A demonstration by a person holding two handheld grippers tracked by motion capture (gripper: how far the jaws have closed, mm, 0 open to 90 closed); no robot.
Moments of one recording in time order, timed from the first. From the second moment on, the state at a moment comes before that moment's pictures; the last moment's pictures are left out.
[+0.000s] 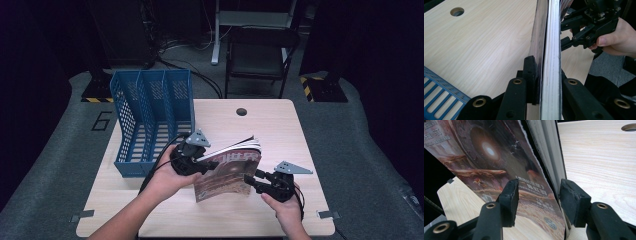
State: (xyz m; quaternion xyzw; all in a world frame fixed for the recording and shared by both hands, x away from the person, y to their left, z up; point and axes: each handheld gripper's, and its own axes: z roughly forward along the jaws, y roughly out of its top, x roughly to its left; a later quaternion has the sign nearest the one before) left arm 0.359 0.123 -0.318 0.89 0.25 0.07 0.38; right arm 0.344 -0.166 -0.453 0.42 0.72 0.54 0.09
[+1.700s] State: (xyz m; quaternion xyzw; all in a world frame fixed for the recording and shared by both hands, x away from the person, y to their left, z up) left arm 0.358 0.128 -0.303 0.88 0.26 0.10 0.39; right arm 0.344 -0.178 -0.457 0.44 0.71 0.54 0.08
